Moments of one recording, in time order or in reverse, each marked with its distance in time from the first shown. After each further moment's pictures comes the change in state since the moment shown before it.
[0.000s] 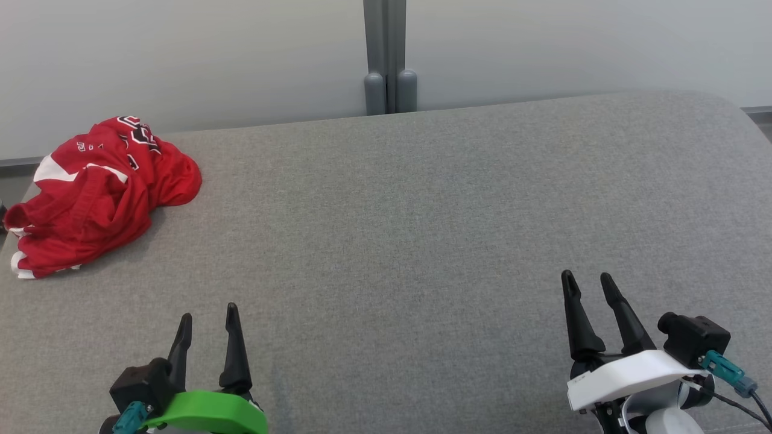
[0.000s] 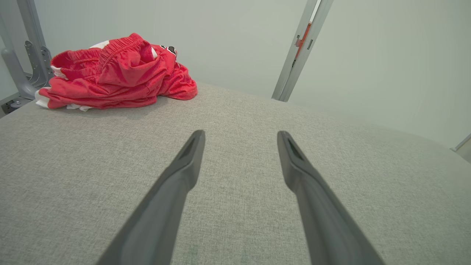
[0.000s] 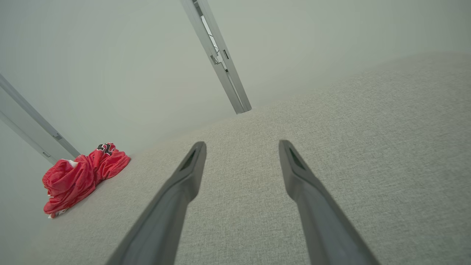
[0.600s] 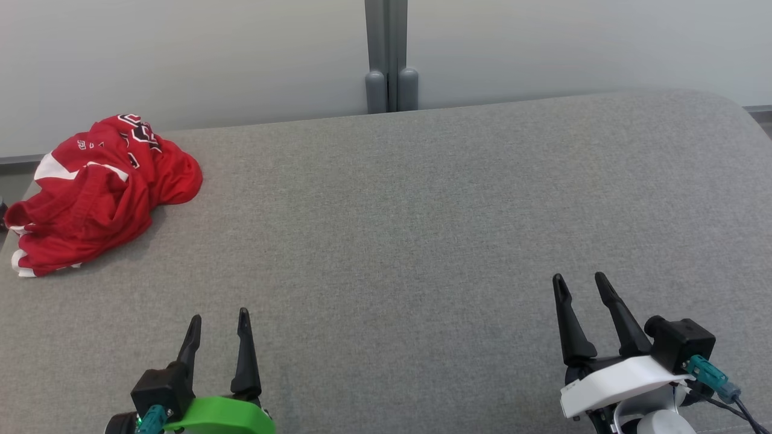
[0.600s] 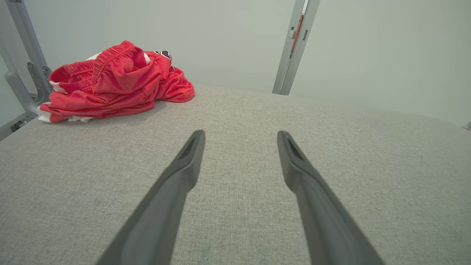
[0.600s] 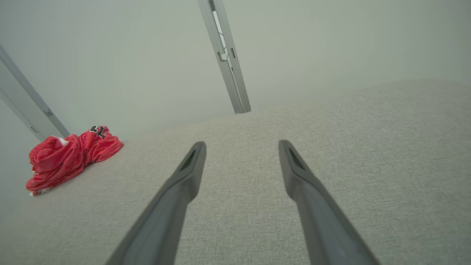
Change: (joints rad) left arm 0.000 0.002 -0.026 0.030 0.099 0.010 -0.036; right arm 0.003 -0.002 0.014 0.007 -0.130 0.000 -0.035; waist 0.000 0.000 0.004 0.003
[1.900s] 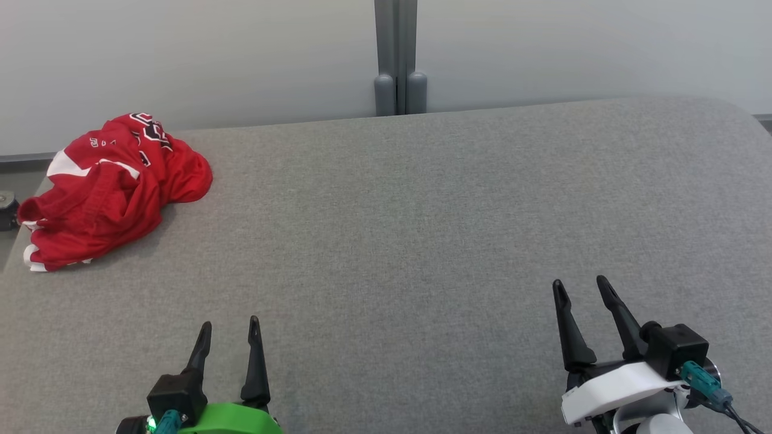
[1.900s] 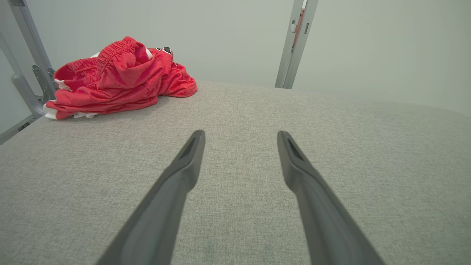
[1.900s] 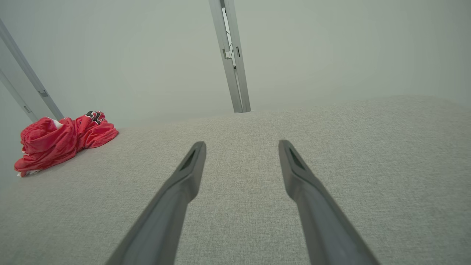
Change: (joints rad) left arm -0.002 0.001 -0.028 0.048 0.026 0.012 -0.029; right arm 0.004 -0.001 -0.007 0.020 -0.098 0.000 -0.027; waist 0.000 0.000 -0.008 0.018
